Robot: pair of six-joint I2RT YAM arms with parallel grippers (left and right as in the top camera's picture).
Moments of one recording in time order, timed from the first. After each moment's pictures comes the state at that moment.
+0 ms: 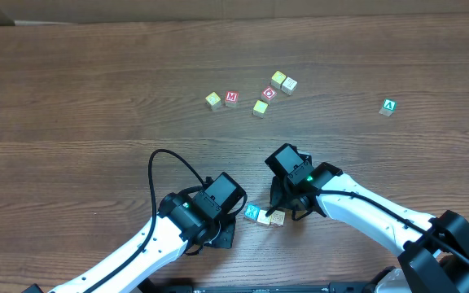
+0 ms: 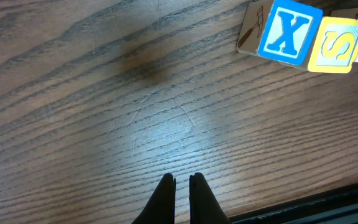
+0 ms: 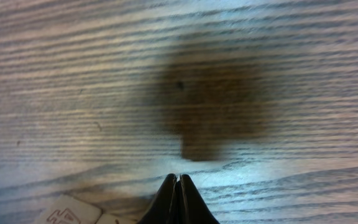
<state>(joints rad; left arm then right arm) -0.78 1.24 0.75 -0.93 0.07 -0.61 0.69 1.58 0.83 -0.60 -0.01 0.82</state>
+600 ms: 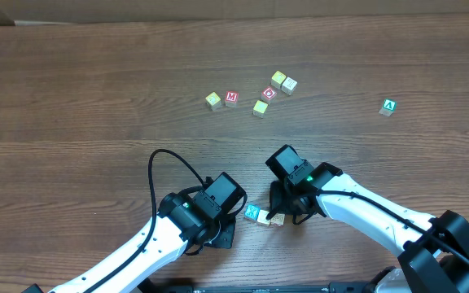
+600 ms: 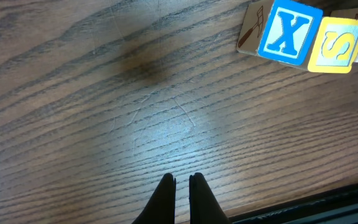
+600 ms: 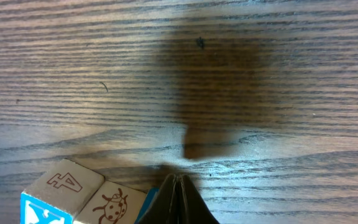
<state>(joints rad) -0.78 1.24 0.75 -0.93 0.07 -0.61 0.69 1.58 0.83 -0.64 -0.10 0.75</state>
